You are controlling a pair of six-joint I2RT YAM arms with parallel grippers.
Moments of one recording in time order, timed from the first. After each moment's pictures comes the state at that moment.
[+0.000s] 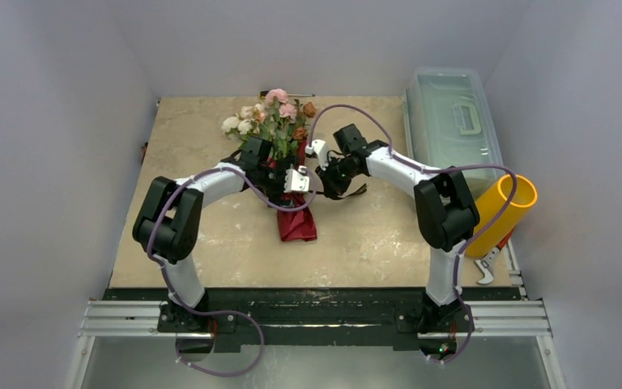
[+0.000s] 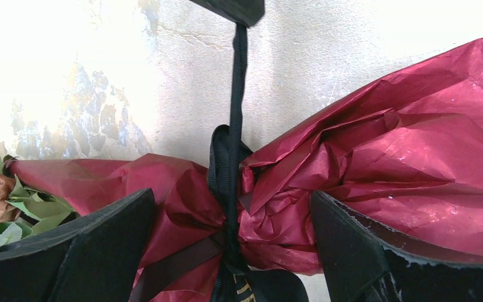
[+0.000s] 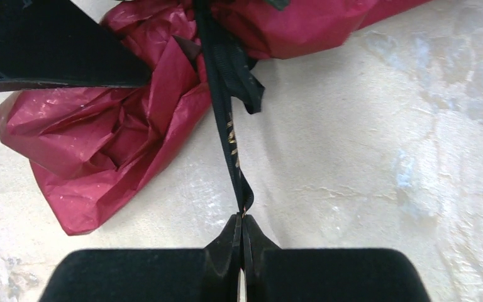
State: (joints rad) left arm -0.39 1.81 1.12 -0.27 0.63 1.21; right arm 0.52 1.96 1.43 -0.56 -0.44 -0.45
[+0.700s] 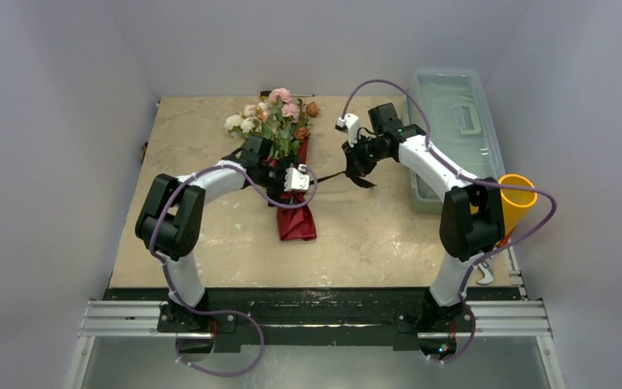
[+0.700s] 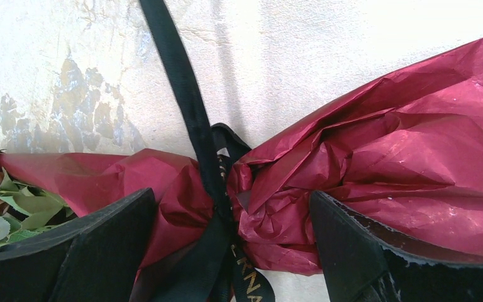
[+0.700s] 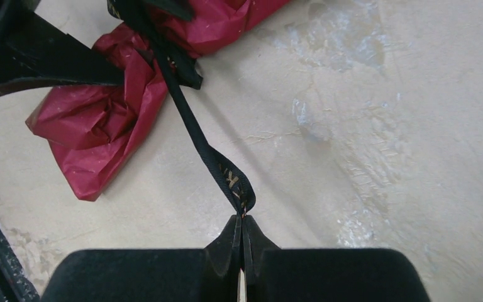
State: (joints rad) left arm -0.39 1.84 1.15 -0.30 0.64 1.21; right arm 0.34 1.82 1.47 -0.66 -0.49 -0.41
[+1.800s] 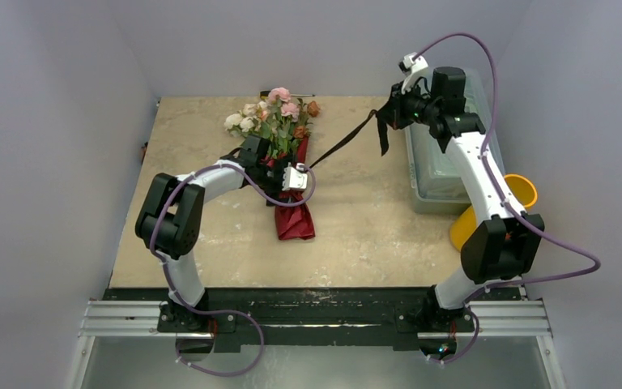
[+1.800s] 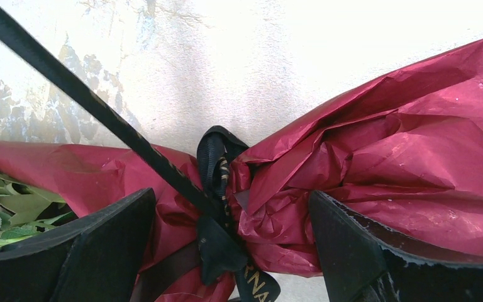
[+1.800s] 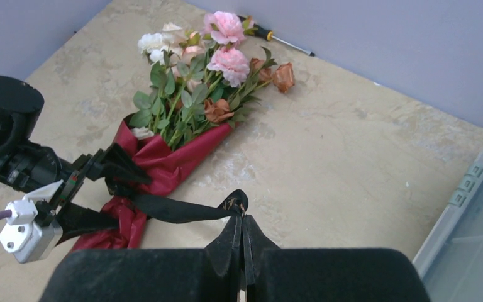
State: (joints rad) left arm -0.37 1.85 1.15 -0.30 0.64 1.22; right arm 0.12 1.60 1.56 -0.43 -0.55 -0.08
